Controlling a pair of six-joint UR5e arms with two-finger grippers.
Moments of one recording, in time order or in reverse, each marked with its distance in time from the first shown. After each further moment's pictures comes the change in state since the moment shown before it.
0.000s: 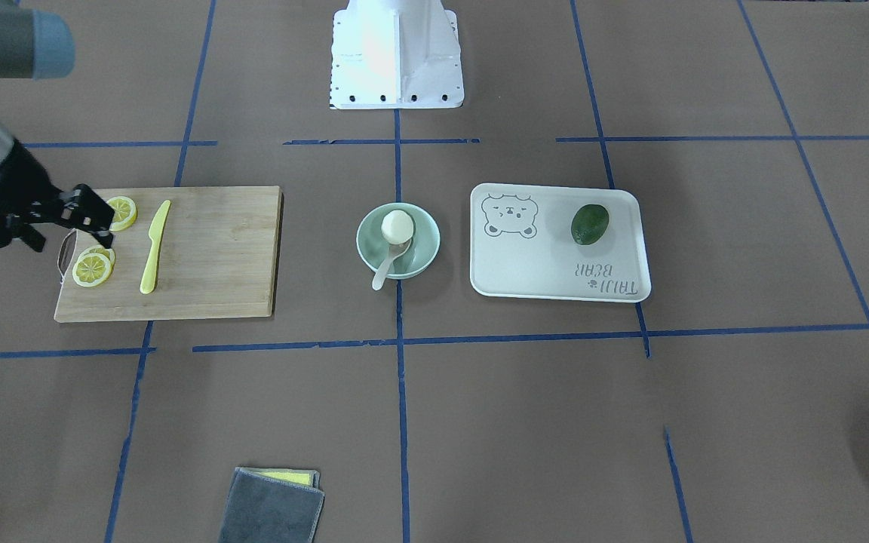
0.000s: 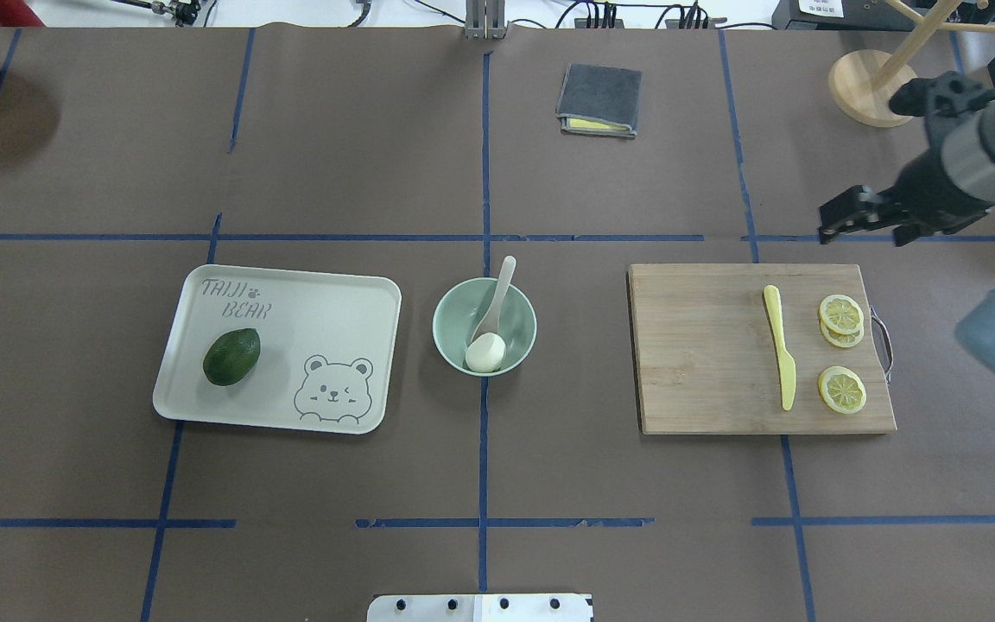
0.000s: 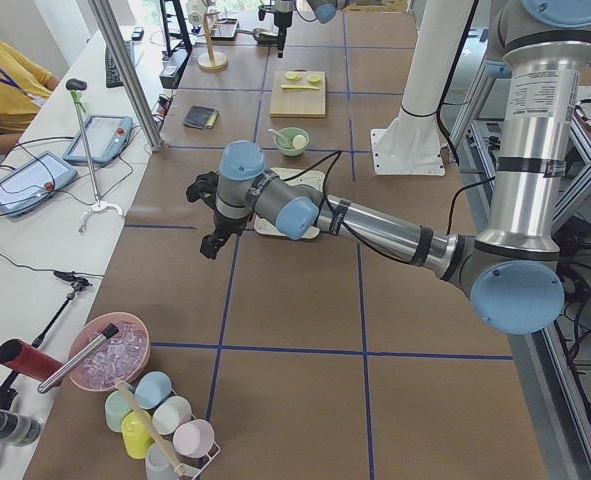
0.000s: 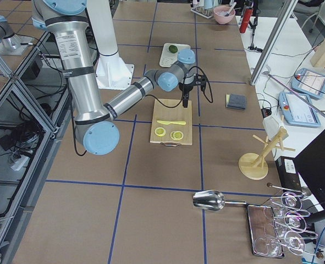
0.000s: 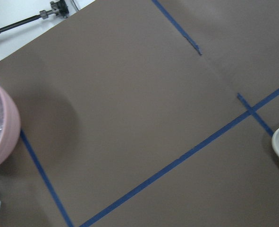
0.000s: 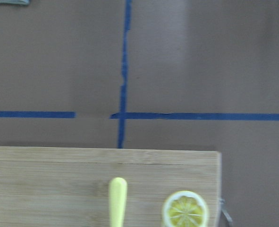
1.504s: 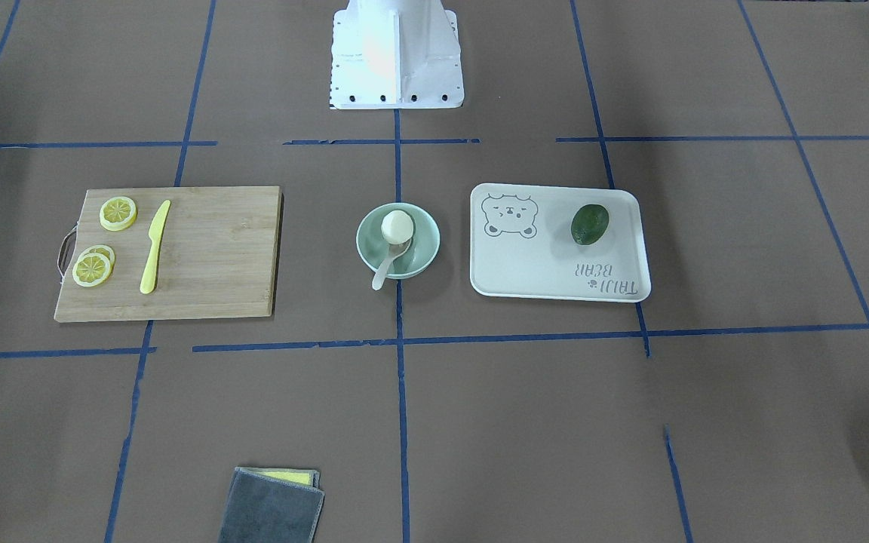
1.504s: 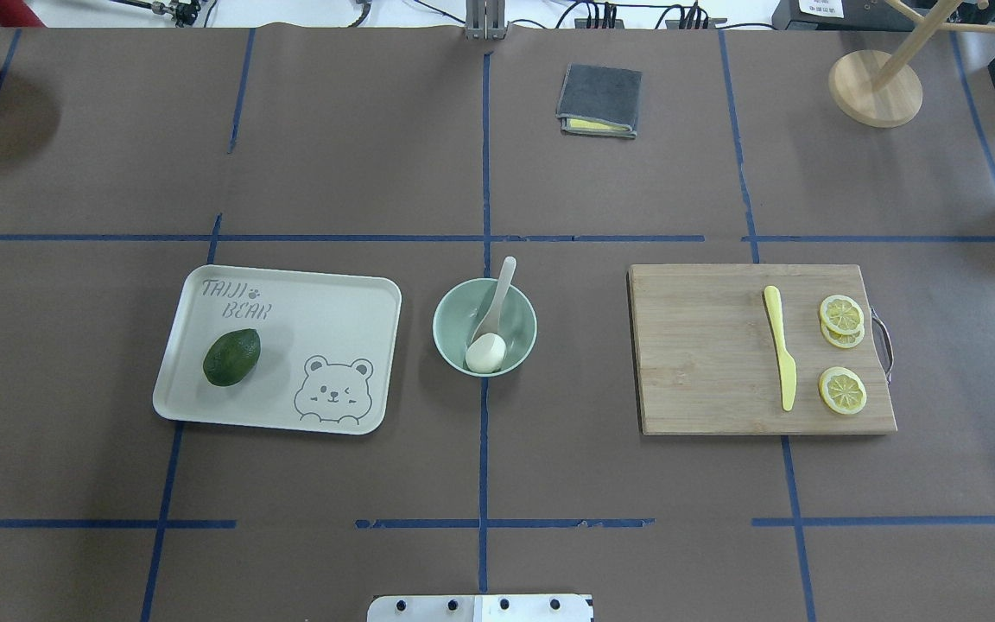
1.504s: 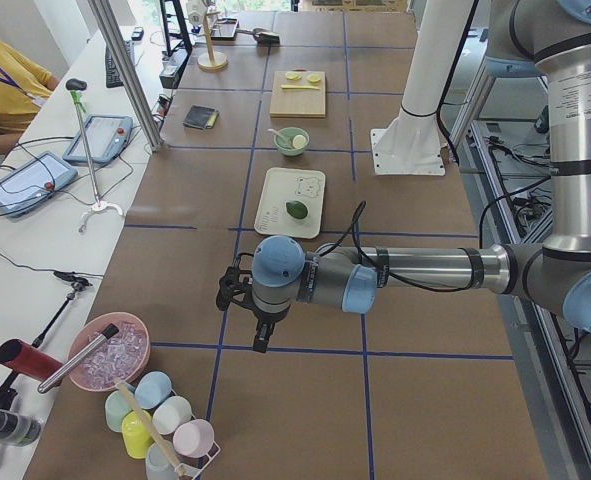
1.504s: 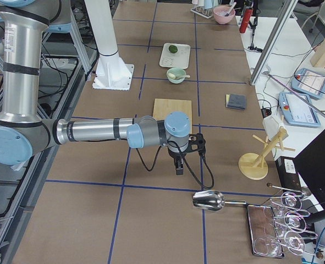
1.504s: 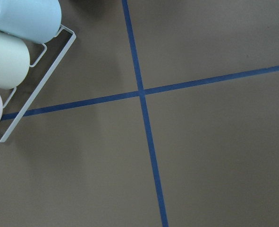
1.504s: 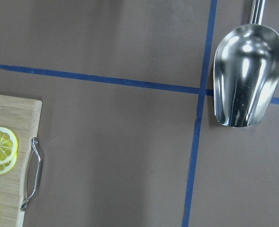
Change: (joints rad) left arm -0.102 0.193 0.058 0.096 -0.110 -0.087; right arm 0.431 -0.231 -0.140 -0.013 0.205 -0.652
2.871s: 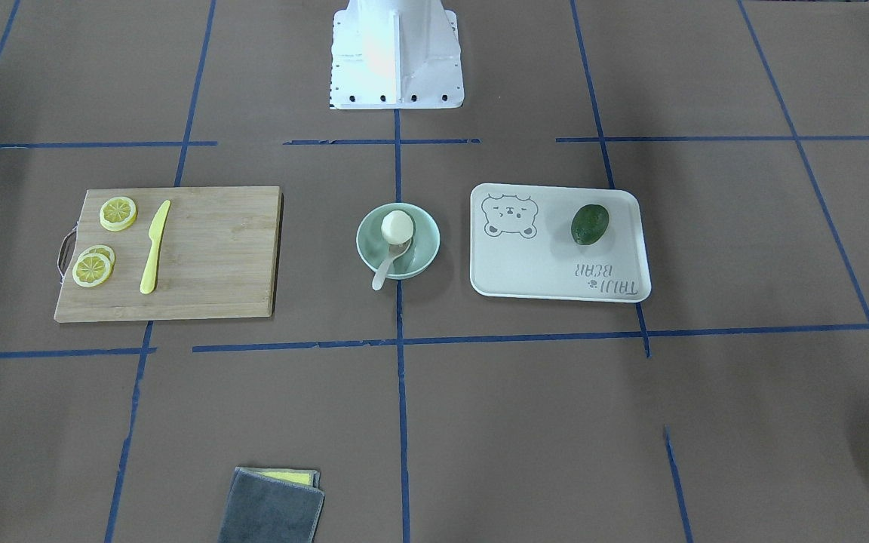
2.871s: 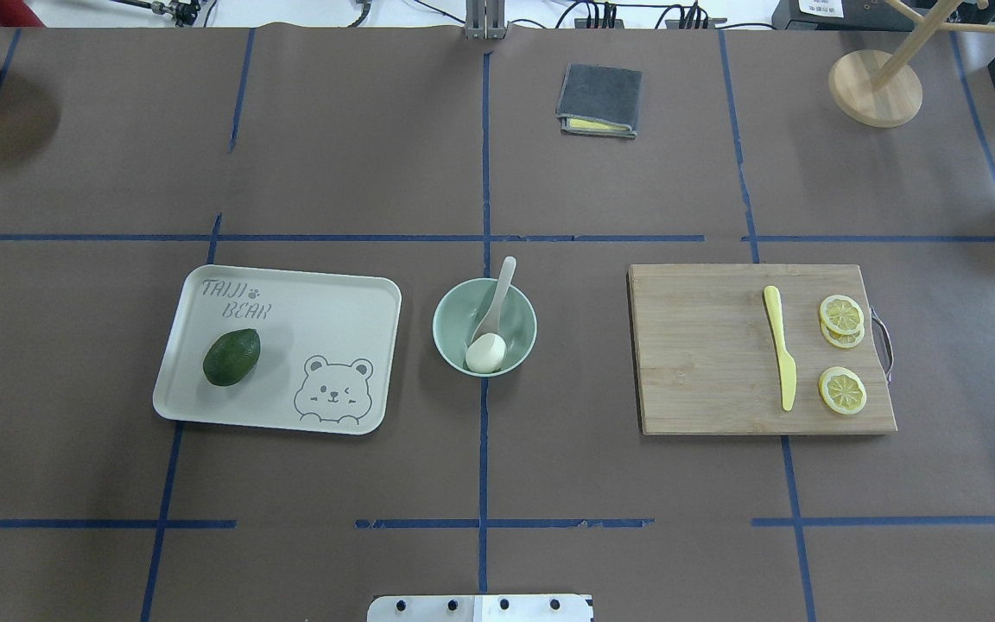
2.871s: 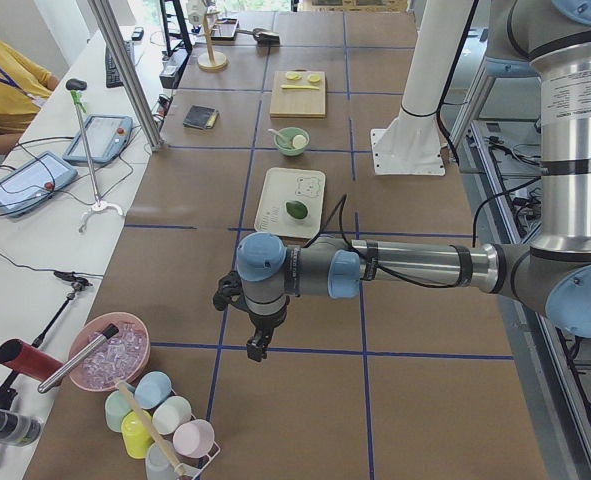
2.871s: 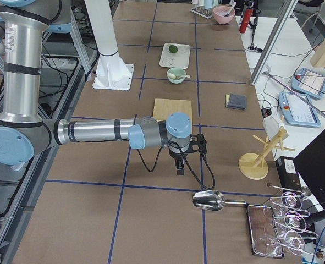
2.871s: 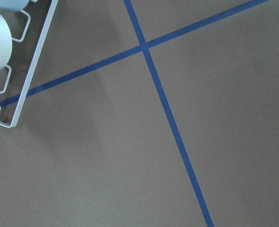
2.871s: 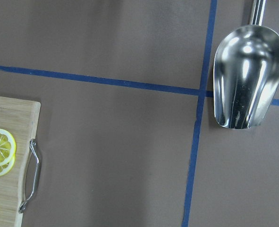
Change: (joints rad) left arm -0.005 -0.062 0.017 0.231 0.113 0.302; right arm -0.001 0.007 -0.015 0.007 0.001 0.000
